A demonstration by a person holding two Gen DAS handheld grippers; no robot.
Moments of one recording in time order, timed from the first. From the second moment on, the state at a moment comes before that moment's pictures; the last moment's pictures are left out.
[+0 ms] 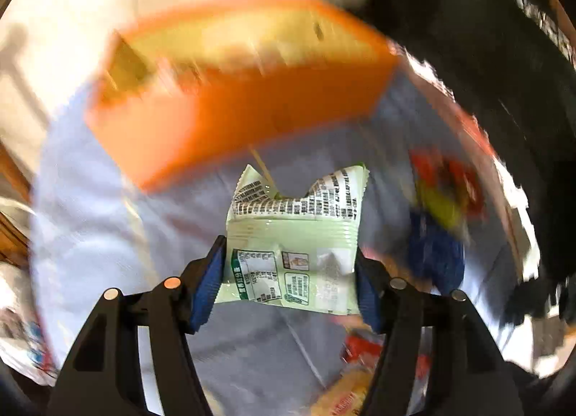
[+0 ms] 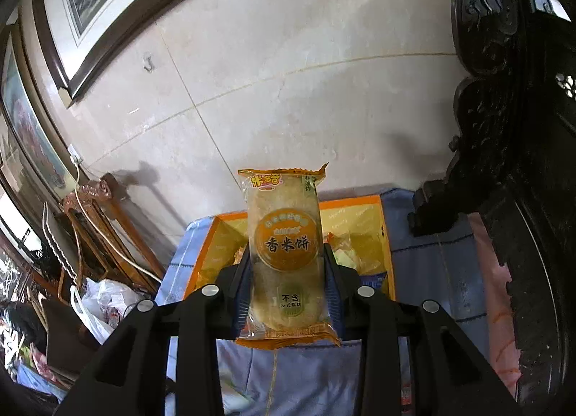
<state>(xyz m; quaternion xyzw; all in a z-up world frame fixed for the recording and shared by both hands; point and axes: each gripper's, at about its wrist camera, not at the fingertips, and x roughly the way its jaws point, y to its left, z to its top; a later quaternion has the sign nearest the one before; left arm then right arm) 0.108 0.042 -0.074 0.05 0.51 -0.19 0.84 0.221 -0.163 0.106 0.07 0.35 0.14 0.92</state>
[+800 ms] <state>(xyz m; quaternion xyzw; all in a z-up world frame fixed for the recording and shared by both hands) 0.054 0.044 -0.061 0.05 0.48 -0.07 0.87 0.150 -0.269 -0.014 -0.01 0.48 -0.07 0.87</state>
